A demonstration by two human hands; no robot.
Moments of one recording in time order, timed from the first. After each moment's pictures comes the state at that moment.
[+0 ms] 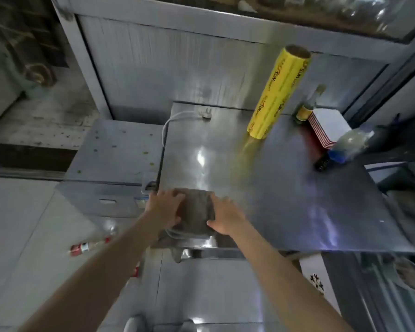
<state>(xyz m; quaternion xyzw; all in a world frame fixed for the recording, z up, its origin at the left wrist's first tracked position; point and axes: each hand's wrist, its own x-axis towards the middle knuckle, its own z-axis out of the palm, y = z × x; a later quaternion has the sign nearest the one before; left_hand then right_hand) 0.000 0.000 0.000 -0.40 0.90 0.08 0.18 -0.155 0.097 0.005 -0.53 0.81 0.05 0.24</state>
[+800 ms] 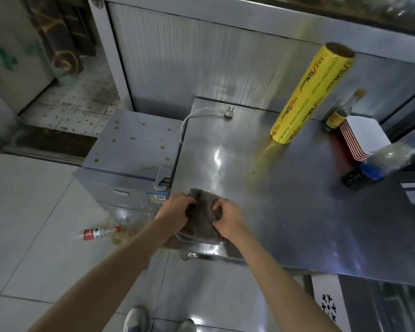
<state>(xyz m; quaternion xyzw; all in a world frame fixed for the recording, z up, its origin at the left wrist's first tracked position) 0.003 0.003 -0.023 -0.46 0.85 0.27 0.01 -0.146 0.075 -0.025 -0.51 0.81 -0.13 0.27</state>
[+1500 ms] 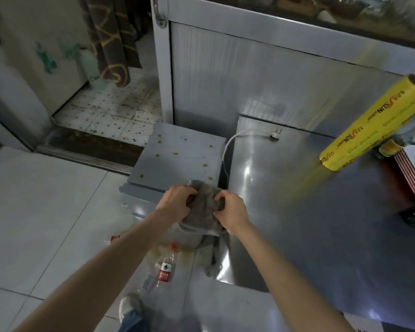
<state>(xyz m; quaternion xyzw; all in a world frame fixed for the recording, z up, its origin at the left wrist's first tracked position) 0.114 -0.115 -0.003 -0.49 0.83 0.26 -0.02 -0.043 -0.050 -0.002 -0.55 0.77 -0.17 0.27</state>
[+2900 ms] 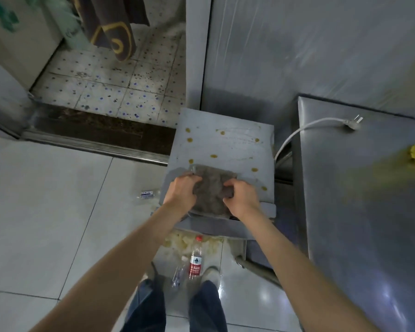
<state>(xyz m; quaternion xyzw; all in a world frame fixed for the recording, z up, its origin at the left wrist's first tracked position) 0.196 -0.307 -0.123 -0.52 0.79 0.32 -0.02 0.040 -0.238 -0.101 -0.48 0.82 -0.08 0.30</state>
